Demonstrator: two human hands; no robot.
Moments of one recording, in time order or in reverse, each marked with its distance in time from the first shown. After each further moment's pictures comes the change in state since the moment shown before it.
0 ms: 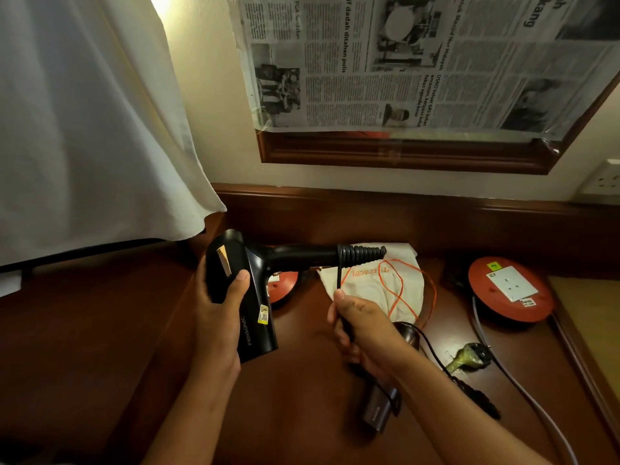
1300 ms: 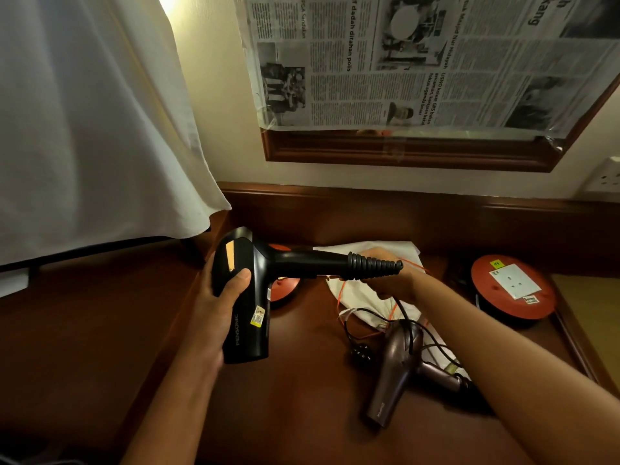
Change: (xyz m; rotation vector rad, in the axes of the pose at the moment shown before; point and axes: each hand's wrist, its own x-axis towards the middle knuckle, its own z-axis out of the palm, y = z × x) left_hand 0.009 0.018 -0.022 0.056 -0.259 -0.079; right_hand 0.061 -0.054 -0.055 -0.836 -0.005 0.079
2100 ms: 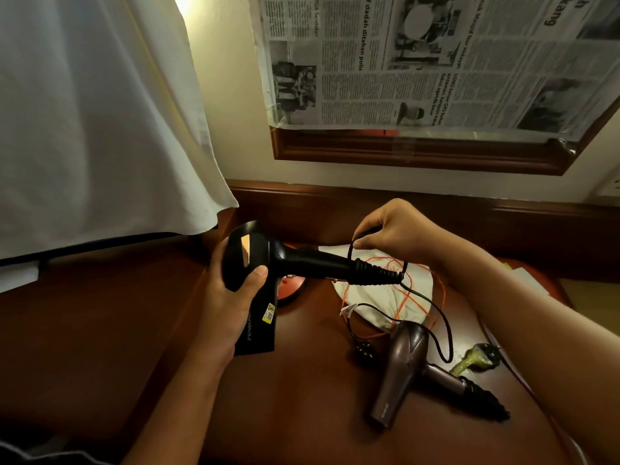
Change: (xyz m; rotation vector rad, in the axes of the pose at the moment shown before) left_hand 0.005 -0.004 0.002 0.131 0.043 0.162; right_hand -0.019 -0.072 -0.036 -0.382 0.193 -0.422
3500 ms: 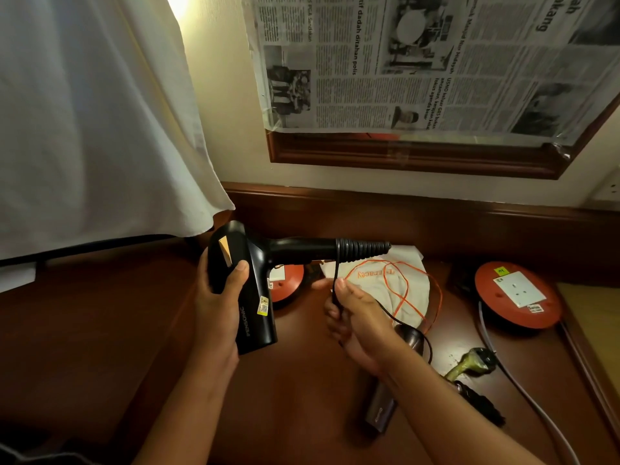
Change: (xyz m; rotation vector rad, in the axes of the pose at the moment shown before) left_hand 0.000 -0.010 0.014 -0.170 0.217 -0.109; right_hand -0.062 -0.013 0.122 1.433 0.075 0.332
